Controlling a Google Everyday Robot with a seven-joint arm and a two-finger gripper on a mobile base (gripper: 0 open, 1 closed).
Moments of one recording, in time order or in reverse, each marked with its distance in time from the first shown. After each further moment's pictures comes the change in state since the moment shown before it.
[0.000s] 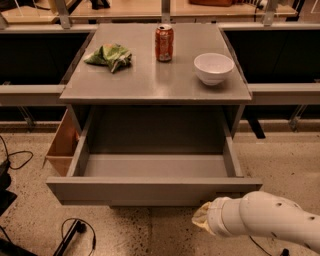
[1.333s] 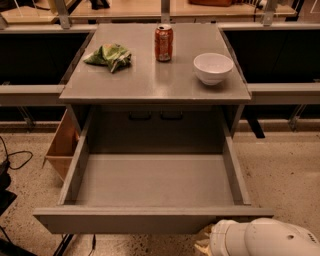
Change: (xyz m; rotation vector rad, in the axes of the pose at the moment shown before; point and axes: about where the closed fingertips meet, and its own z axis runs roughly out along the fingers) arm 0.010 0.062 -0.028 -0.014 0.039 0.040
